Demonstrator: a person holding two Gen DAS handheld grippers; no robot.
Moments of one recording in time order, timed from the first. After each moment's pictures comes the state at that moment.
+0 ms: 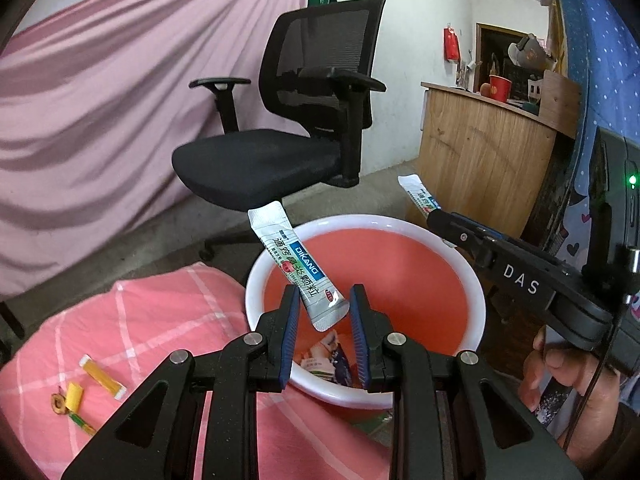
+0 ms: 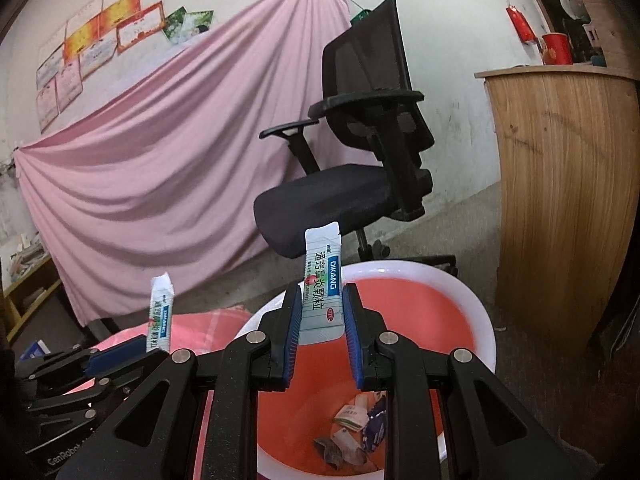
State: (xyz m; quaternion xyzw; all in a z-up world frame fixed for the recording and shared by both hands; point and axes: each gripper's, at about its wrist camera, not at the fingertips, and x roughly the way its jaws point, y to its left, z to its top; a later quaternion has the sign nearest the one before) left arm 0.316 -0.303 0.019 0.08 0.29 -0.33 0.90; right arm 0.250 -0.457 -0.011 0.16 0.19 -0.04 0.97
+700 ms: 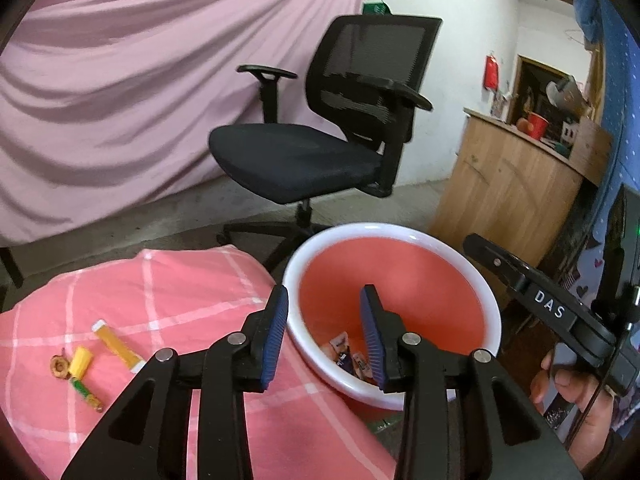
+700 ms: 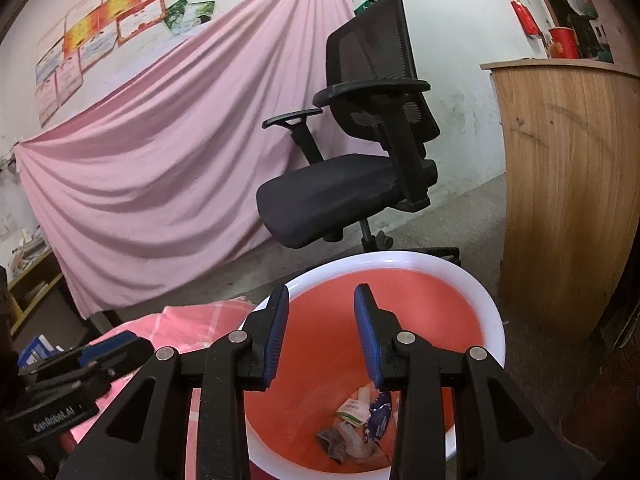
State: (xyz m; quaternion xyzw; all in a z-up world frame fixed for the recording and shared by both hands) left arm 0.322 -0.255 0.024 0.01 0.30 -0.27 0.91; right arm 0.253 -0.450 -0.010 0.16 0.20 -0.03 0.97
